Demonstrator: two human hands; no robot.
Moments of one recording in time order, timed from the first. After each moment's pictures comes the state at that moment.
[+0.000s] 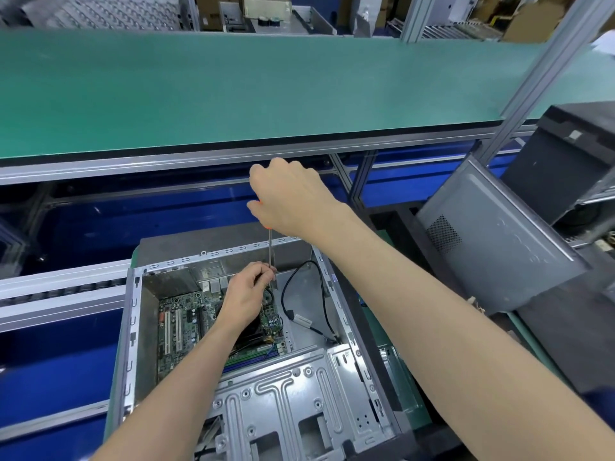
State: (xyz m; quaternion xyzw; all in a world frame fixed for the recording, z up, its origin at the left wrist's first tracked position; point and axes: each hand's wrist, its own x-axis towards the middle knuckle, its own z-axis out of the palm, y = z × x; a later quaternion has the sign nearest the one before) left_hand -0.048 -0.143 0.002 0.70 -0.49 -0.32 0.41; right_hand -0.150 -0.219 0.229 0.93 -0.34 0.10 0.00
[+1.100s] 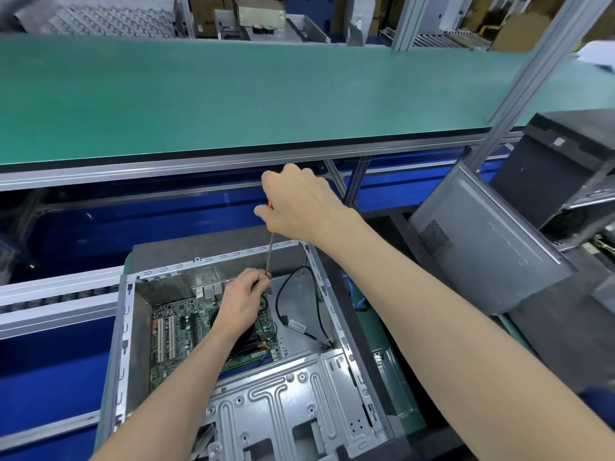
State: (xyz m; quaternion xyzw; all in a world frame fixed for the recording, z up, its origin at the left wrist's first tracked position) left_hand -0.052 -0.144 0.004 0.70 -0.51 -0.30 0.39; right_hand -0.166 -0.228 0.228 0.92 -0.38 0.10 -0.04
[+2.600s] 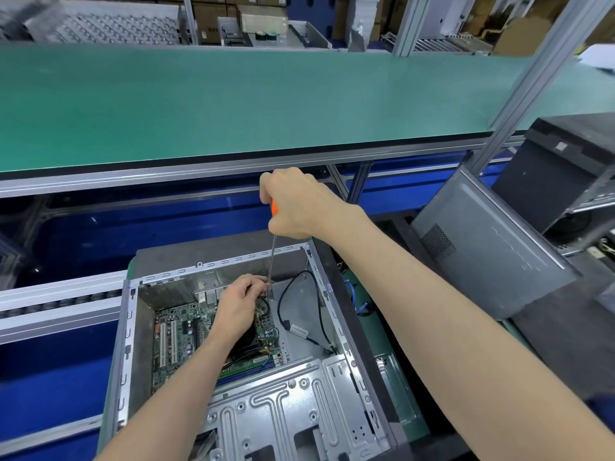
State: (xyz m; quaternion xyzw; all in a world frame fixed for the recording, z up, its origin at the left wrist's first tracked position) left_hand -0.042 -0.143 -0.009 0.70 -0.45 -0.34 0.43; right_hand -0.168 -0.236 0.237 0.92 -0.37 0.06 -0.09
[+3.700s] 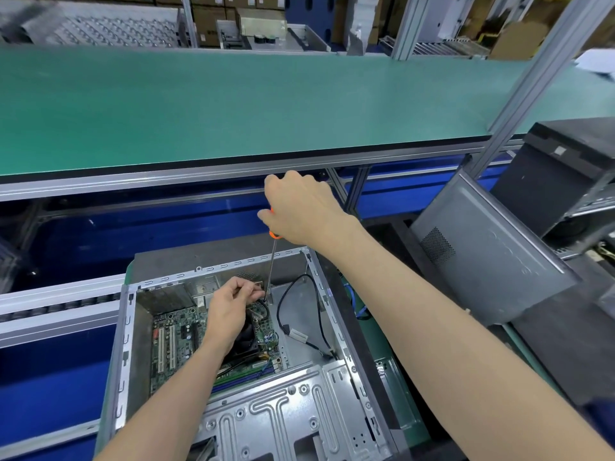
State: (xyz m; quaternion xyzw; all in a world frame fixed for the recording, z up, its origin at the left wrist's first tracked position) left_hand -0.039 -0.142 -0.009 0.67 -0.32 -0.41 0.54; right_hand -0.164 -0.236 0.231 0.92 -0.38 0.08 -0.02
